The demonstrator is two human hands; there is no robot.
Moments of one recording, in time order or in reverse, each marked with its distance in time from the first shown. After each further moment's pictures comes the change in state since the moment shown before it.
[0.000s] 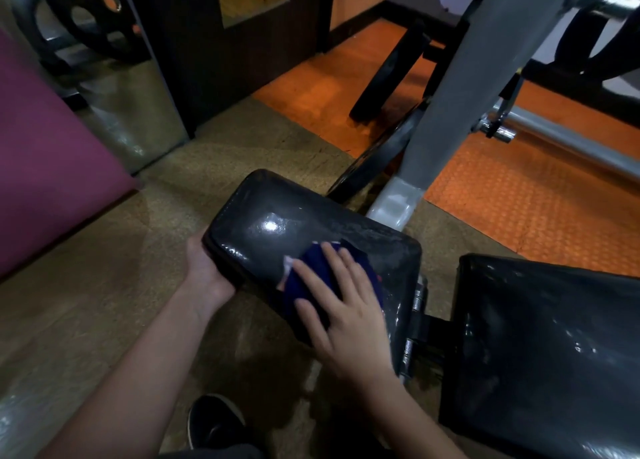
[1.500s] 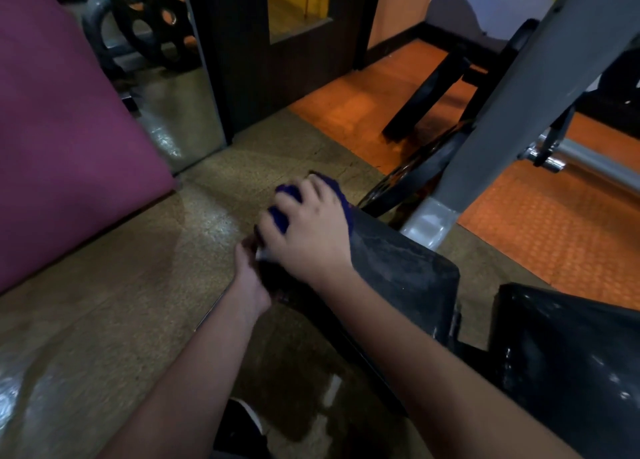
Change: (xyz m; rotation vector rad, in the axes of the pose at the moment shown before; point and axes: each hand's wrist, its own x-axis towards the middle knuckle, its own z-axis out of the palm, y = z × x) left_hand -0.008 0.003 0.001 -0.004 0.002 -0.012; right_hand 0.157 -0.087 0.005 -0.005 -0.055 -0.043
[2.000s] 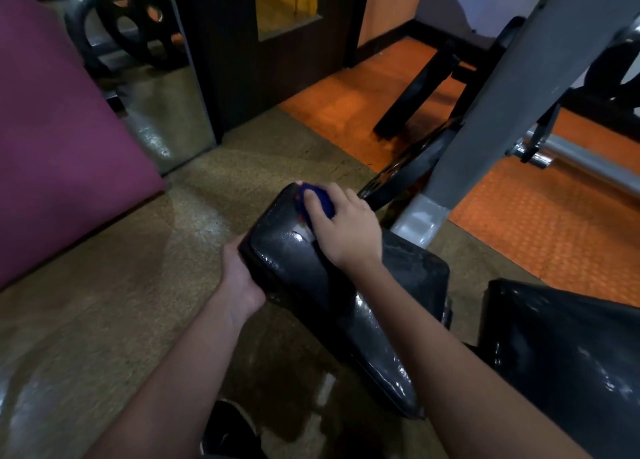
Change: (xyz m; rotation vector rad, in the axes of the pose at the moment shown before) left_hand 0.013 -0.004 -0.003 0.021 0.015 -0.050; right_hand -0.002 0.059 -0.011 0.151 0.079 0.282
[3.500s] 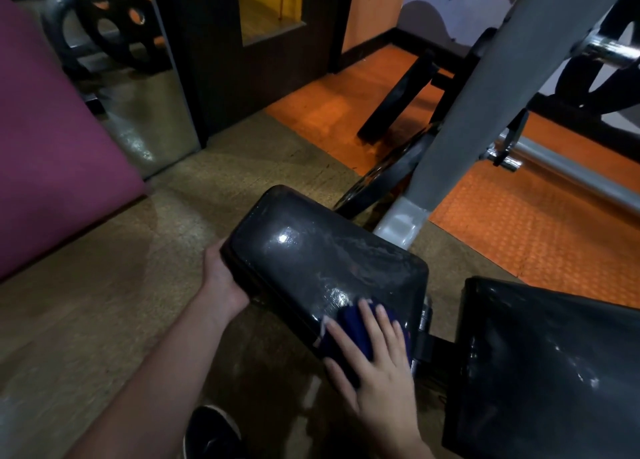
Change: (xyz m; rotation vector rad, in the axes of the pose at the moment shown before) left_hand -0.009 0.005 0.004 0.042 0.057 -0.002; right_hand -0.195 0.100 -0.001 -0.328 0.070 -0.286
